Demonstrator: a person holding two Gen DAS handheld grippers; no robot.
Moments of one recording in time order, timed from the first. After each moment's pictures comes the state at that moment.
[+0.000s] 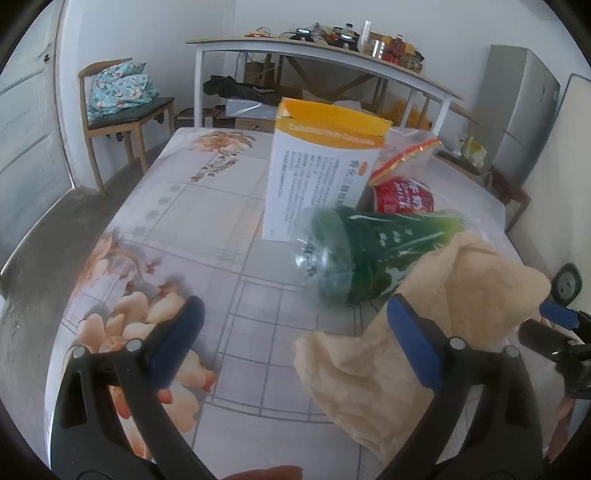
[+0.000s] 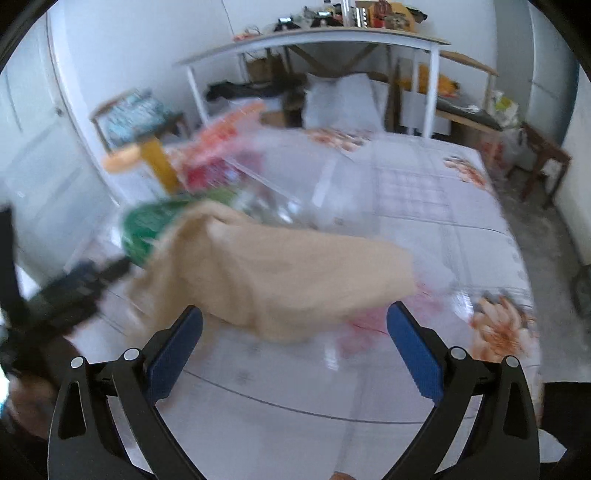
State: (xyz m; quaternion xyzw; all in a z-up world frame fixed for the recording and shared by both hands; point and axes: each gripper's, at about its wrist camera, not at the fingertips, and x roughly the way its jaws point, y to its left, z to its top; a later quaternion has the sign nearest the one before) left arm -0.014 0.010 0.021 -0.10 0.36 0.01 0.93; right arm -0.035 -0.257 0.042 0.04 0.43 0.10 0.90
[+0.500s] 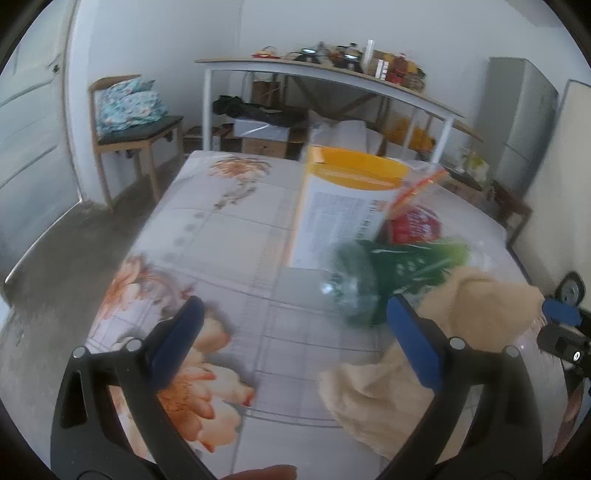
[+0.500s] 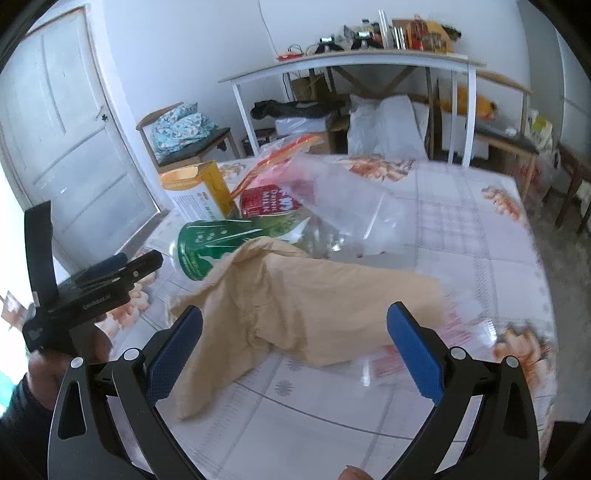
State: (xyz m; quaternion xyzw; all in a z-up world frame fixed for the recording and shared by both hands) left arm -0.023 0.034 0.036 -0.10 0.33 0.03 0.94; right arm -0.043 -0.247 0.058 0.03 0.40 0.17 0.90
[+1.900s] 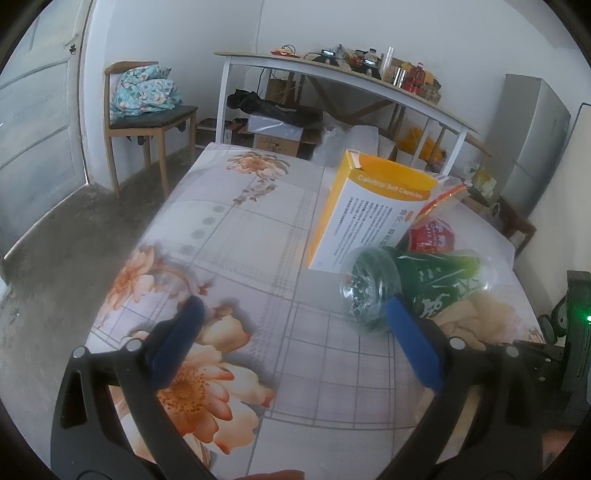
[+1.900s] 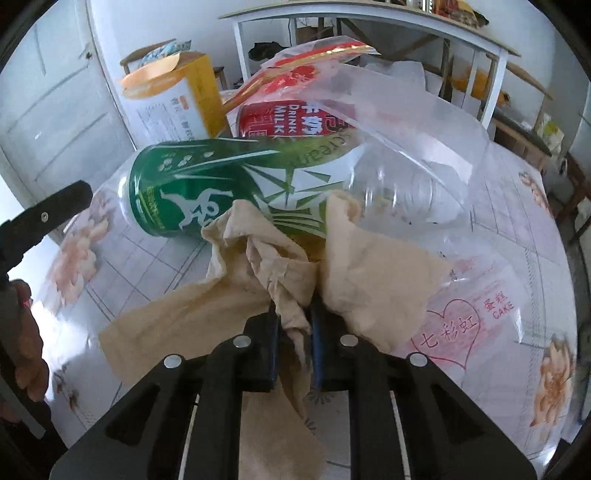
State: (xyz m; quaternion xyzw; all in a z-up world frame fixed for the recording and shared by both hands) left arm -0.023 0.053 0.032 -0.13 0.33 0.03 0.93; right arm -0.009 -0.204 0.002 -0.05 0.47 0.15 0.87
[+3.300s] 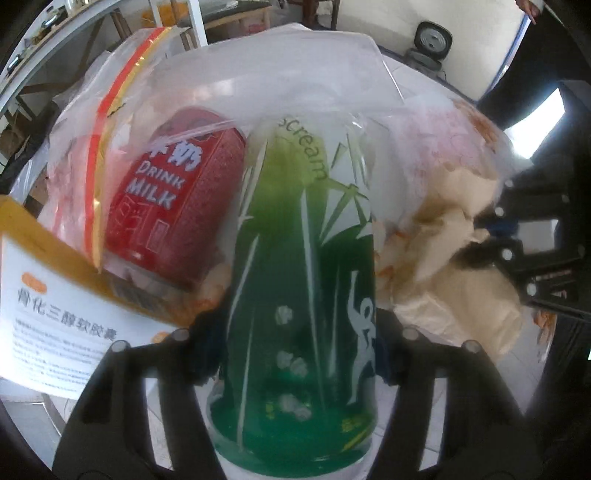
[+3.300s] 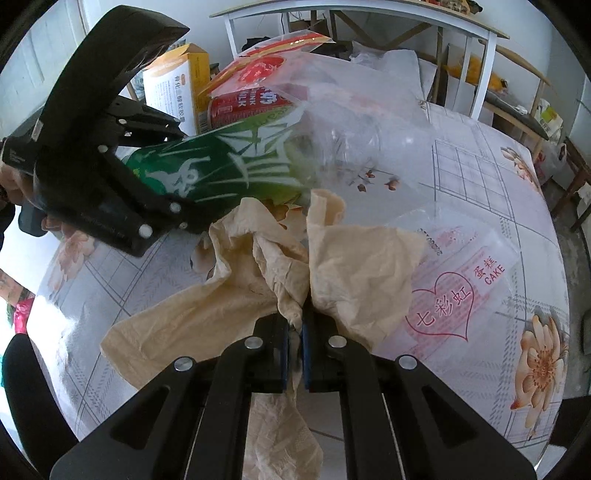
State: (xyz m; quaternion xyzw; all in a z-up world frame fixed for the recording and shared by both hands) left arm 0.117 -0.066 0.004 0.24 0.51 -0.36 0.74; right arm -0.013 -0.237 -0.001 -0.04 0.48 0.15 0.86
